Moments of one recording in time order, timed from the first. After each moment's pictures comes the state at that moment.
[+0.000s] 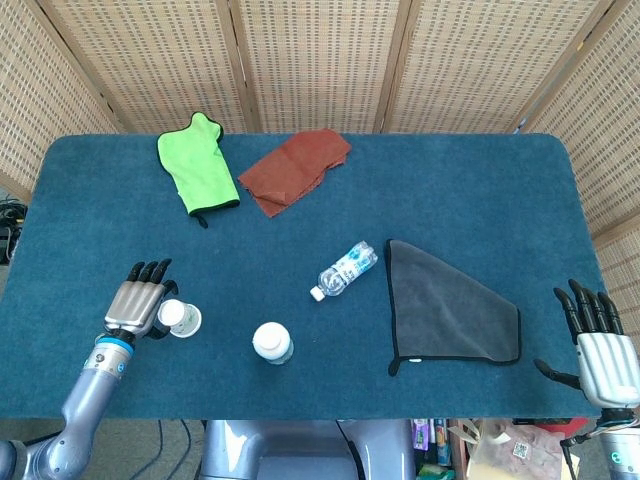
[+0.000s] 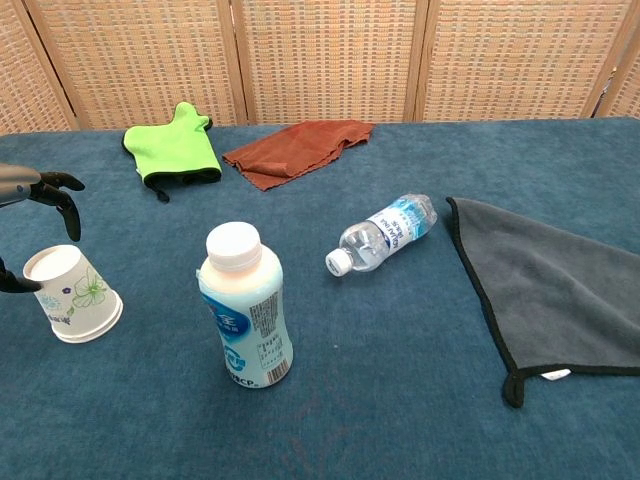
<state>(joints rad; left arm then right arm) -0.66 -1.24 -0.04 -1.95 0.69 1.17 0.75 0.06 -1.12 0.07 -1.61 -1.52 1.52 -0.05</state>
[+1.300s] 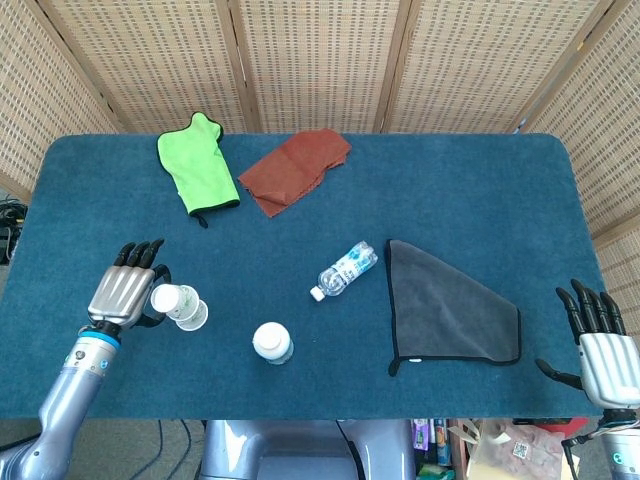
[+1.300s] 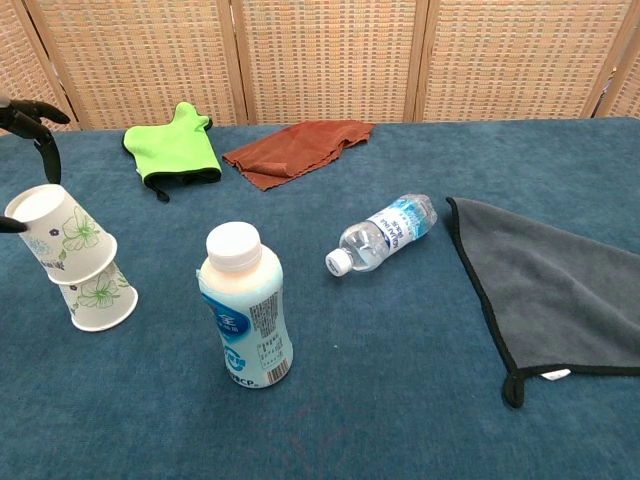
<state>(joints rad) -0.66 -1.09 -0.07 -2.09 0.77 1.22 0.68 0.06 -1.12 0.07 -1.61 -1.52 1.52 -0.04</state>
